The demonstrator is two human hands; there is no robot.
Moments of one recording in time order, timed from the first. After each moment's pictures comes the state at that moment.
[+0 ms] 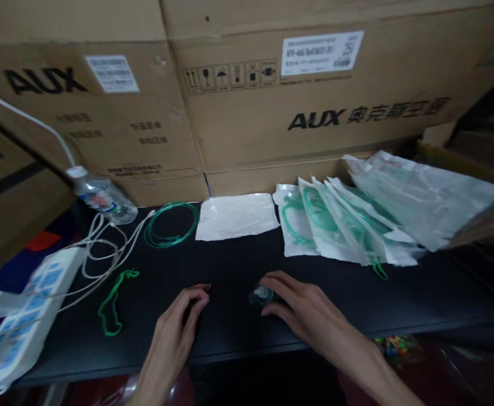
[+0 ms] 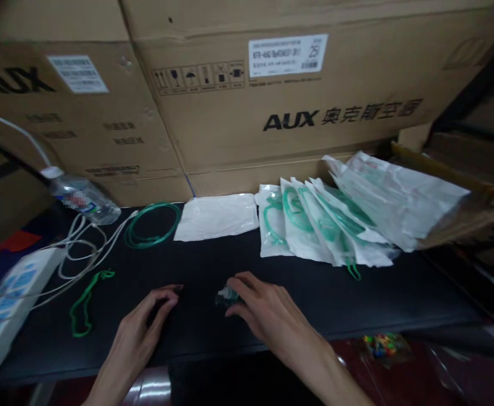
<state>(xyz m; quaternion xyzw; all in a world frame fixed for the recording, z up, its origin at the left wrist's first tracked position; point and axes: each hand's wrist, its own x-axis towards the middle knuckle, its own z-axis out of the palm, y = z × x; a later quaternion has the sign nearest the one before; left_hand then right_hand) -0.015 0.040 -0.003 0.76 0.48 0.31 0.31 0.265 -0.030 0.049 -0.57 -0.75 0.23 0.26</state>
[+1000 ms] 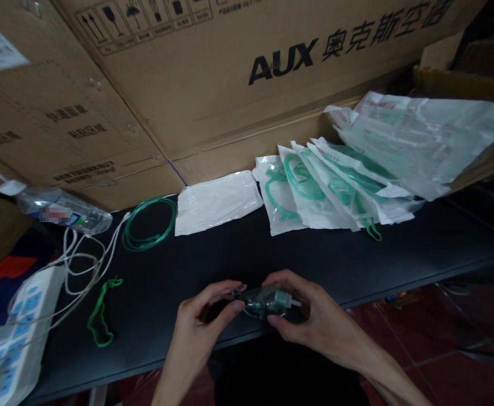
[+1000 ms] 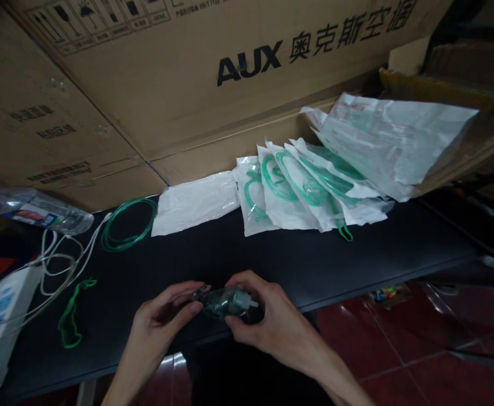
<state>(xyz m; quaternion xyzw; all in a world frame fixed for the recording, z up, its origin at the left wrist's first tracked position) 0.061 0.024 0.037 0.66 0.45 0.27 0.54 0.269 -0.066 0.038 -0.55 -0.46 0.53 0.45</state>
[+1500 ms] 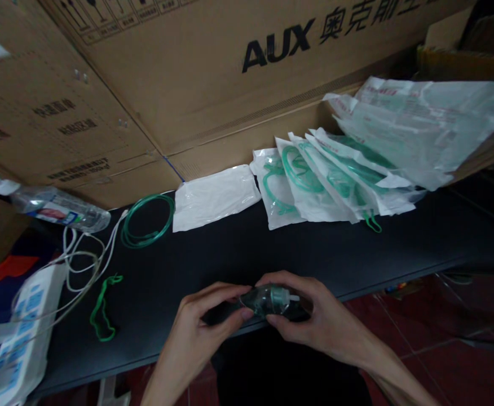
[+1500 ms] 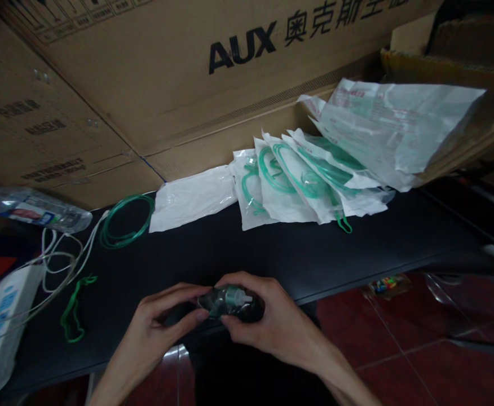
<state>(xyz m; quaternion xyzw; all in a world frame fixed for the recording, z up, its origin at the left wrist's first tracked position) 0.062 0.025 0.056 0.77 0.39 0.18 0.47 0.271 -0.068 0.045 -0.52 -0.48 0.53 0.47</state>
